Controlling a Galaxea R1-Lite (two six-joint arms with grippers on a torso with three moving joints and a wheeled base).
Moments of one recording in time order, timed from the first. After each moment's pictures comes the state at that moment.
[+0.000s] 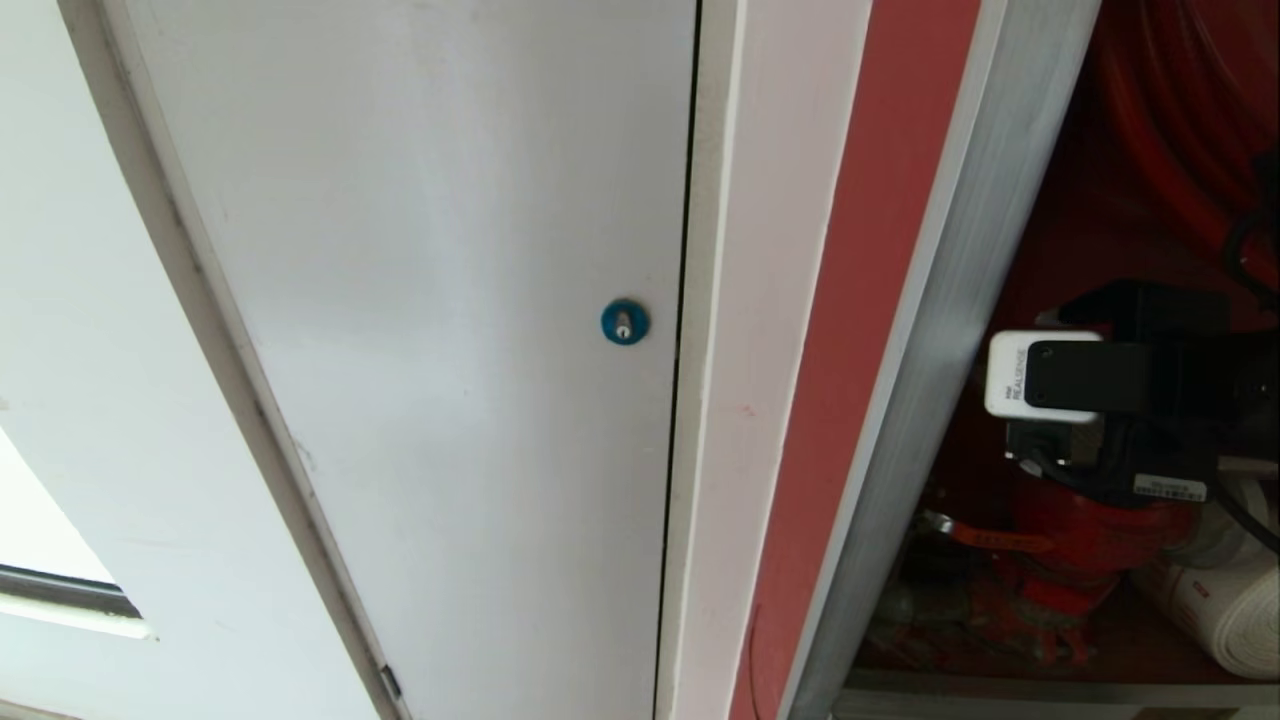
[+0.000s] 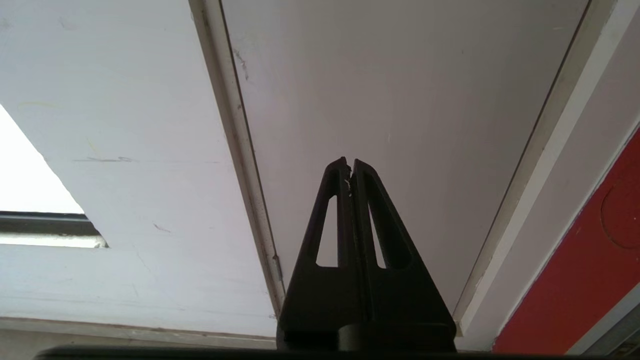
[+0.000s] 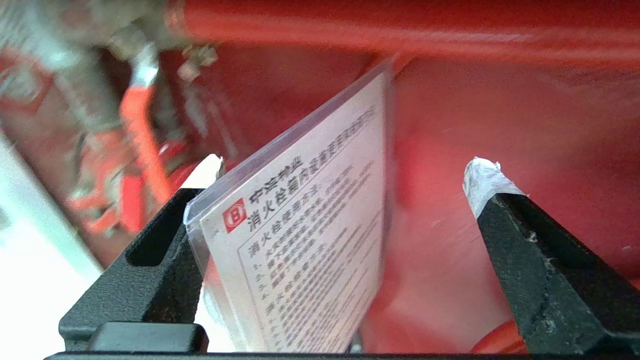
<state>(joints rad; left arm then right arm) -0.01 0.00 0.00 -0.02 -0.02 0.03 0.42 1.37 -1.21 0.39 -0.41 -1.18</state>
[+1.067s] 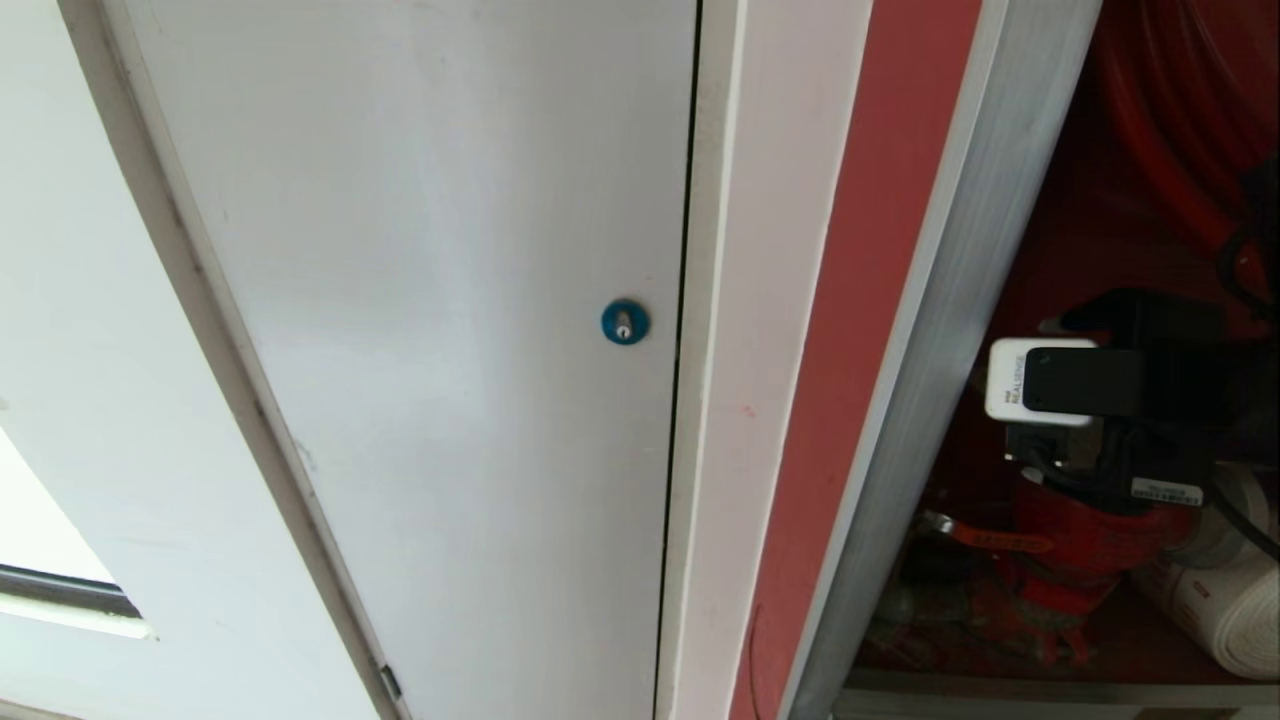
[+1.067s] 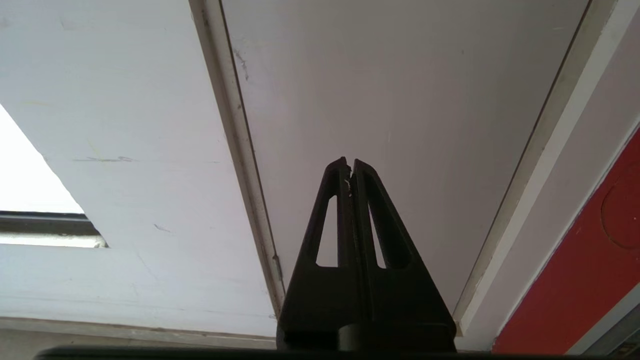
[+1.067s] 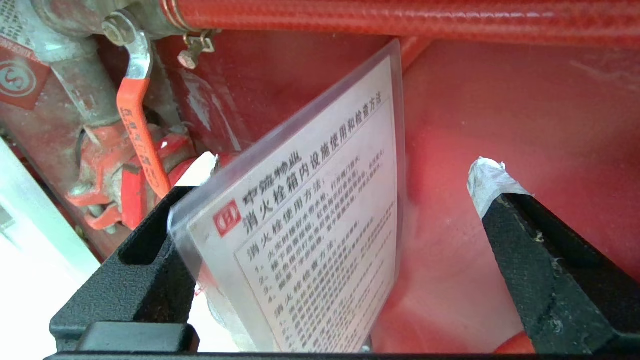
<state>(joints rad) -0.01 0.00 0.00 -0.02 -0.02 0.03 0.37 1.37 -1.18 0.38 -0.39 -1.19</state>
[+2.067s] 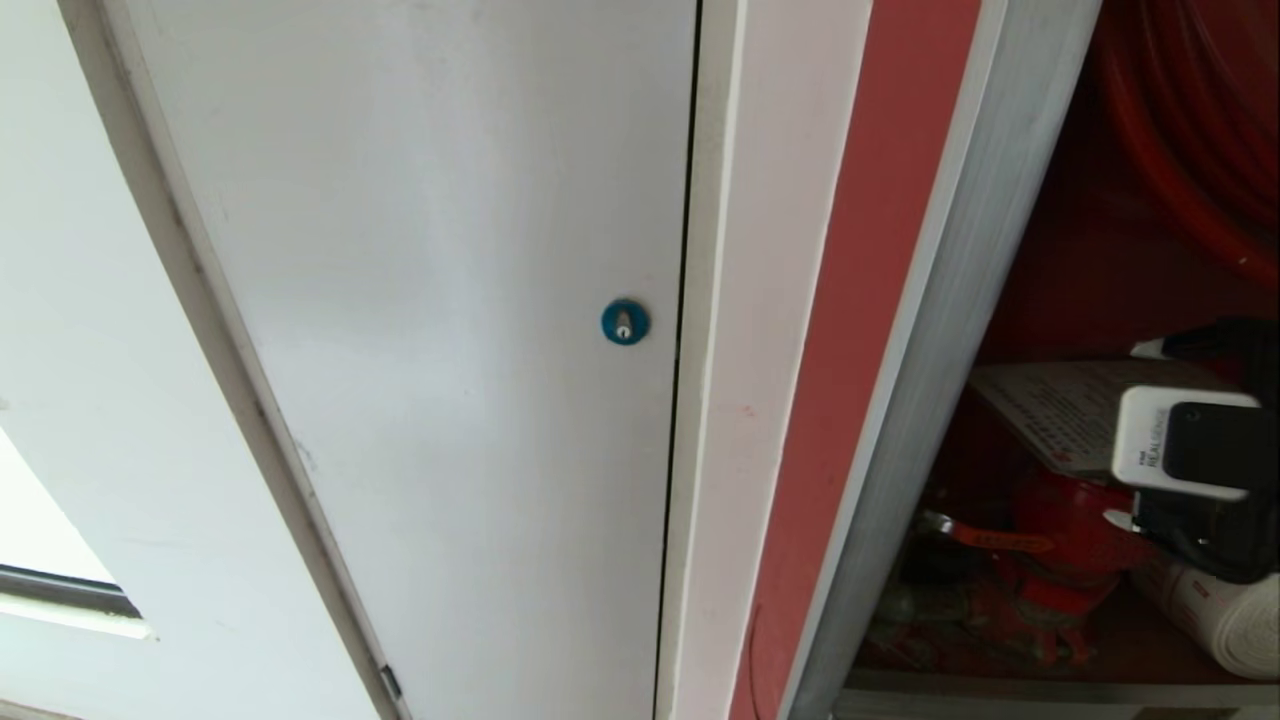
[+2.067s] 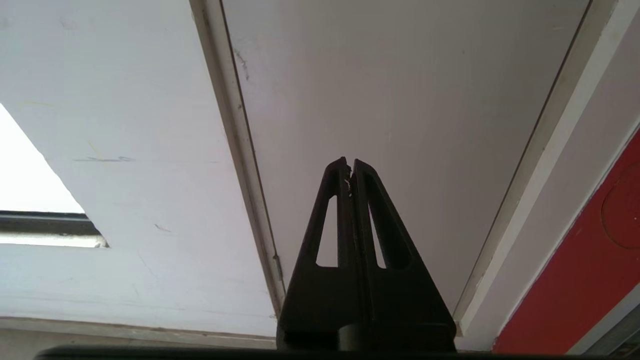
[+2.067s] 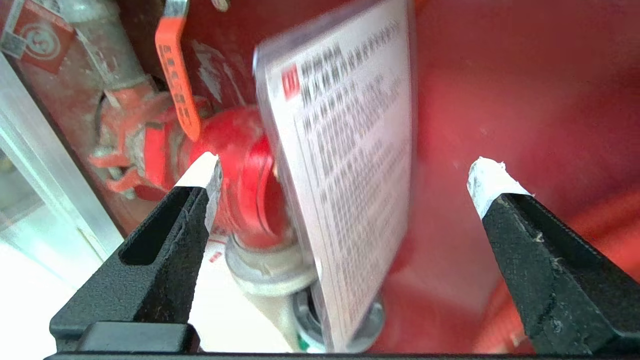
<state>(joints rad) -0.01 0.00 0.00 -0.02 -0.02 0.03 0.38 1.17 -1.05 0.38 -0.39 -1.20</state>
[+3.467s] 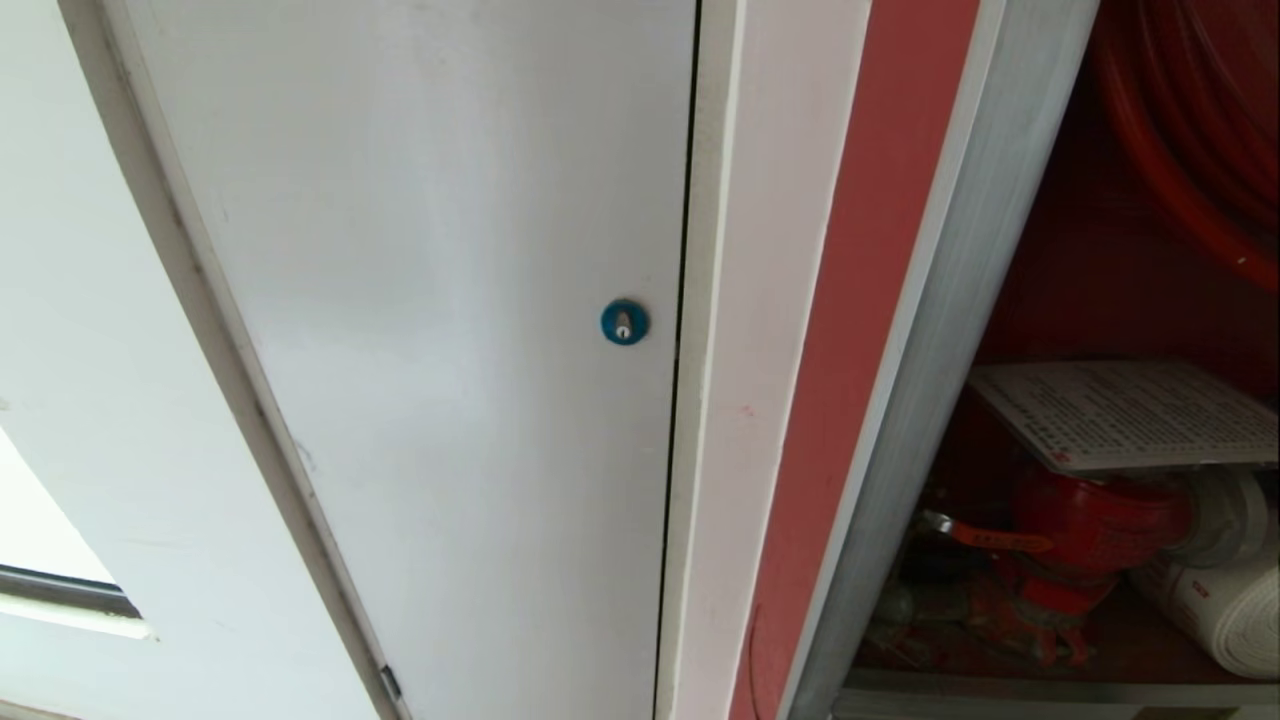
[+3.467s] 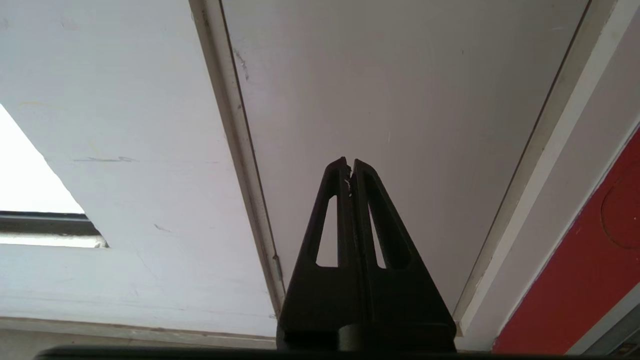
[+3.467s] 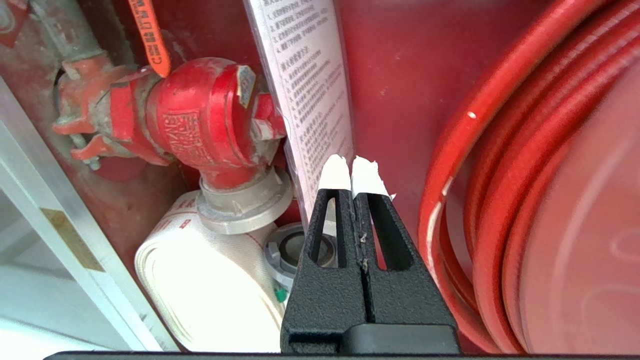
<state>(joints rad) -0.01 0.00 0.00 -0.02 -0.02 0.03 0.38 0.82 -0.94 0.39 -0.37 -1.27</state>
